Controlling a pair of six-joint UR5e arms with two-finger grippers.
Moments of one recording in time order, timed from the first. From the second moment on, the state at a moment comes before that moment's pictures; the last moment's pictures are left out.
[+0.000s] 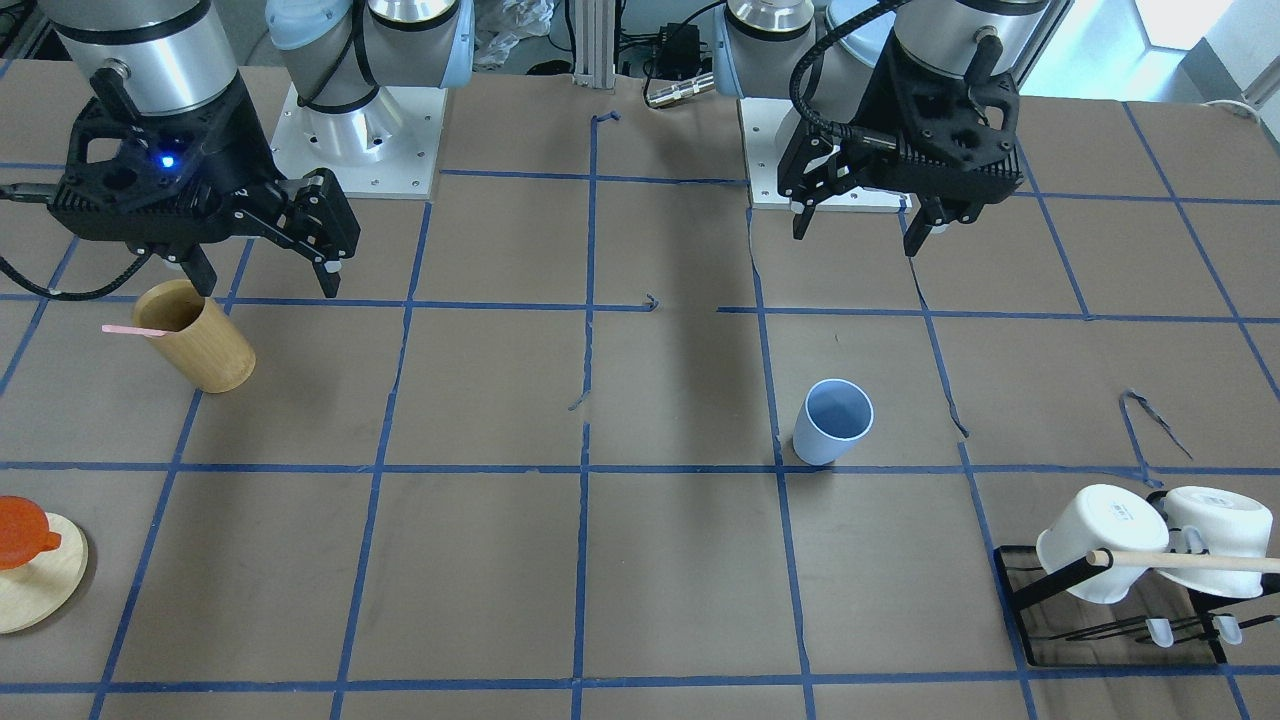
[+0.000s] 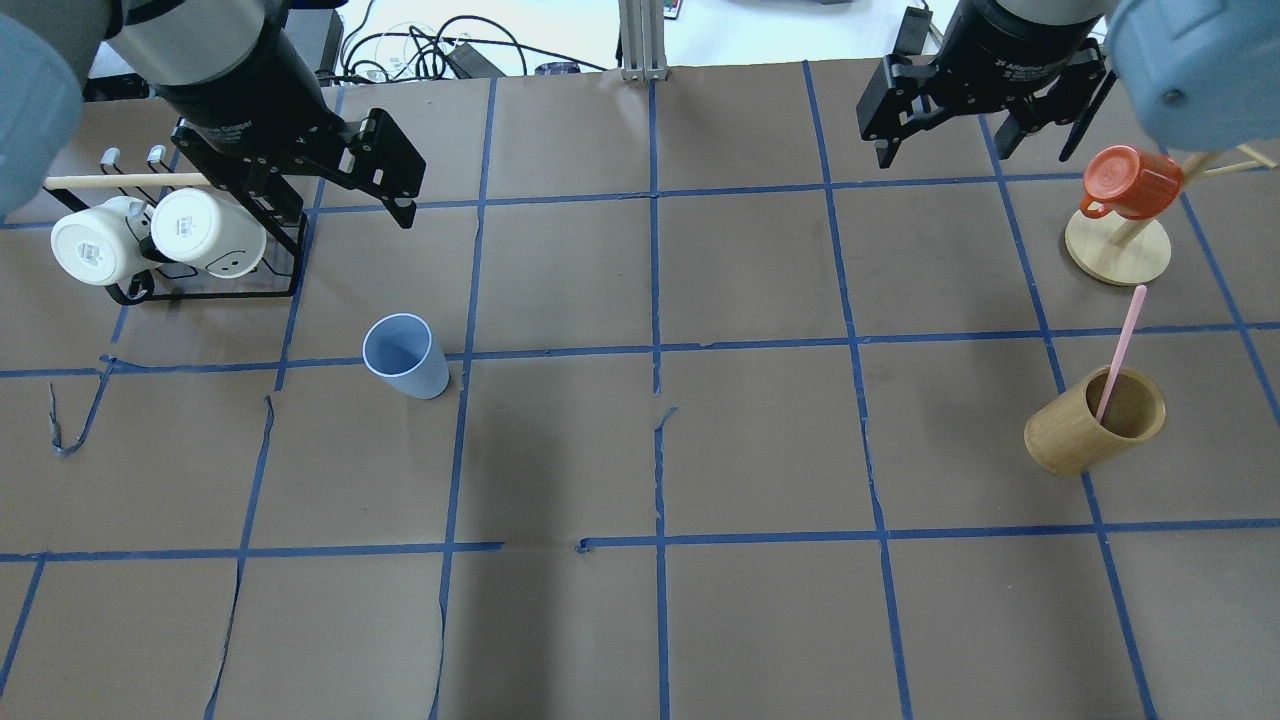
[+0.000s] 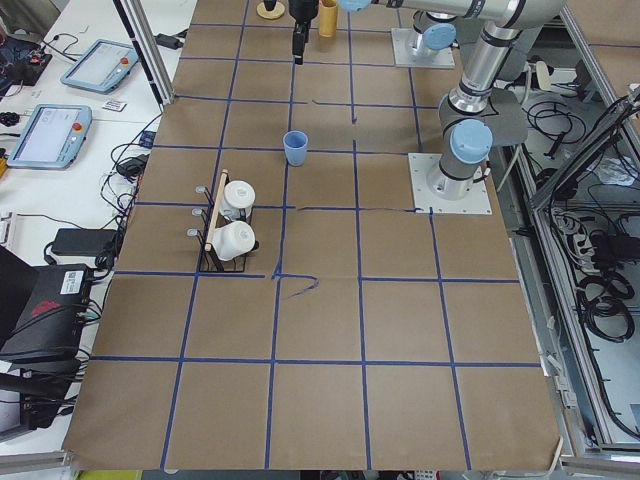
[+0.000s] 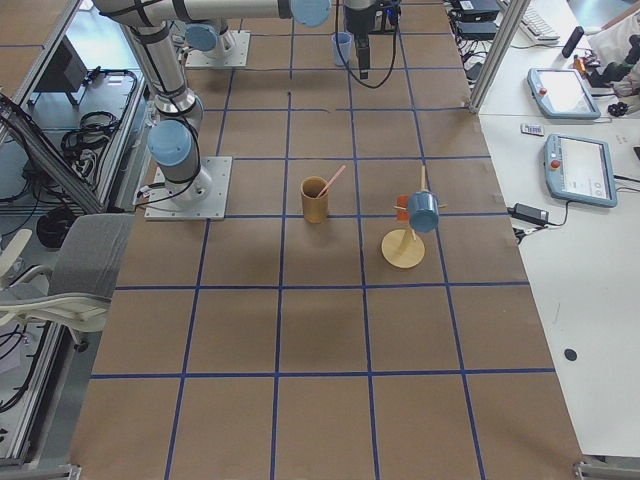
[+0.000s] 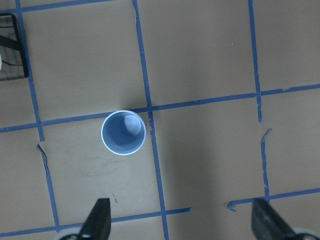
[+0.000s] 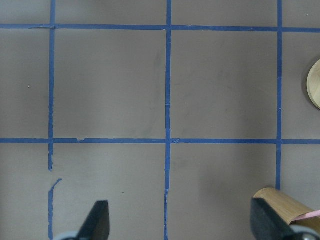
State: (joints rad) left arm -1.60 -1.56 -1.50 -1.60 1.54 0.09; right arm 1.58 -1.53 1.51 -1.69 -1.59 -0.01
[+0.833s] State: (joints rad) left arm -1.59 -1.56 -1.51 -1.59 1.53 0.11; right arm 1.58 -1.53 1.51 -1.68 -1.59 0.00
